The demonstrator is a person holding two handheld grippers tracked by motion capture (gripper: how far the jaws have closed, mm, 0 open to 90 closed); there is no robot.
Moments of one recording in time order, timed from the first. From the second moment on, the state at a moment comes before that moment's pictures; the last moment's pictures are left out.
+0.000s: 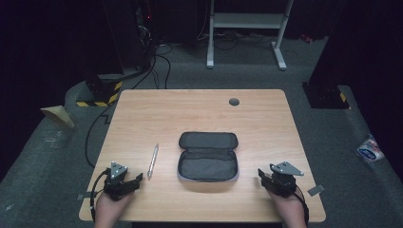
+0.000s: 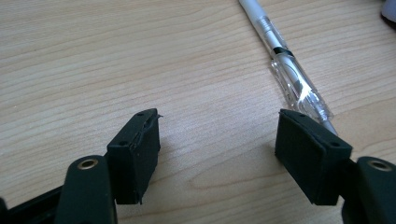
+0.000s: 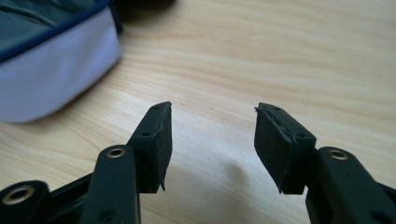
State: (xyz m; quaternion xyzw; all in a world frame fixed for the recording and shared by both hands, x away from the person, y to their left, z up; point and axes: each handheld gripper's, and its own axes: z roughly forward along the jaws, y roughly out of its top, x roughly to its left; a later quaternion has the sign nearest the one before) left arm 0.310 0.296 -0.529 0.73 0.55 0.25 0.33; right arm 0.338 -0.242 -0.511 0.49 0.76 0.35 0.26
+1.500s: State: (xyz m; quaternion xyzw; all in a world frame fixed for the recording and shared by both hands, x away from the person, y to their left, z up) left arm 0.362 0.243 -0.502 0.74 0.52 0.24 0.35; right arm 0.341 -0.249 -0.523 0.52 0.76 0.32 0.24
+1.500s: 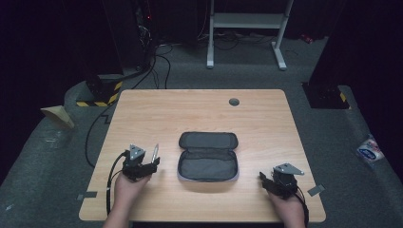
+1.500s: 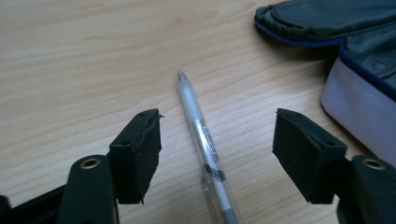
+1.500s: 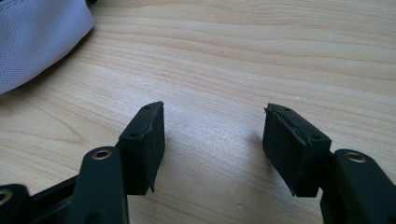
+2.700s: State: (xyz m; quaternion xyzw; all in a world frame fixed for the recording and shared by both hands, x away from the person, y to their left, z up) left arm 0.360 0.240 -0.525 0.73 0.55 0.25 0.33; right arm 0.340 -0.248 -0.523 0.52 0.75 0.32 0.24
